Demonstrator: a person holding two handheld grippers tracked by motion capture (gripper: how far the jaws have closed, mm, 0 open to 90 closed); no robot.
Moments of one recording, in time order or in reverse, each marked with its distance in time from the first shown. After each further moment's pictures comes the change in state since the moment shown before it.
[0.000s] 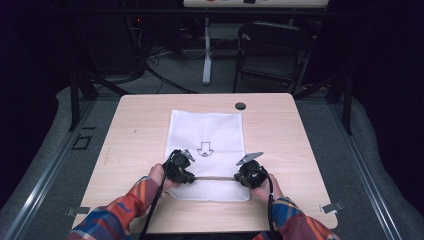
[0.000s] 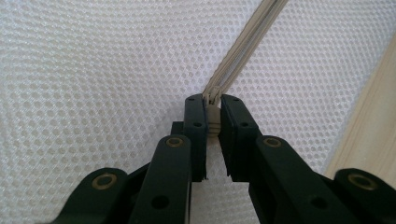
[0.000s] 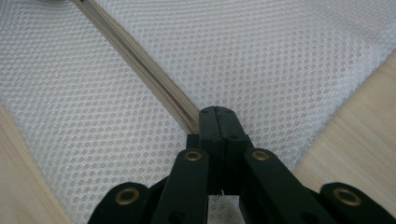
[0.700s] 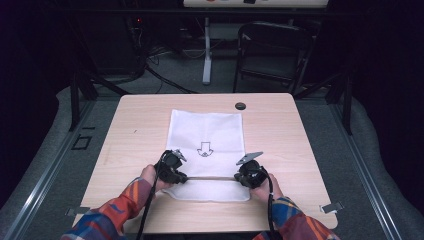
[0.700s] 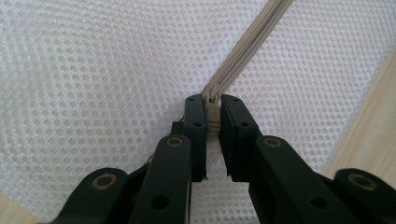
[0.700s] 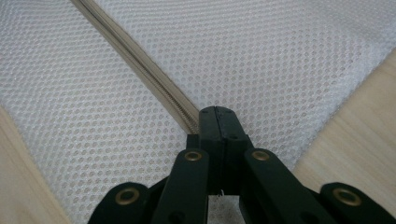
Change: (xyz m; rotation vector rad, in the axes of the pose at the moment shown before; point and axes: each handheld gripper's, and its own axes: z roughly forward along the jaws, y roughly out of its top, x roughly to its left) left arm 0.011 -0.019 -0.011 0.006 0.019 -0.039; right arm 0.000 0.001 0.000 0.013 -0.001 -0.001
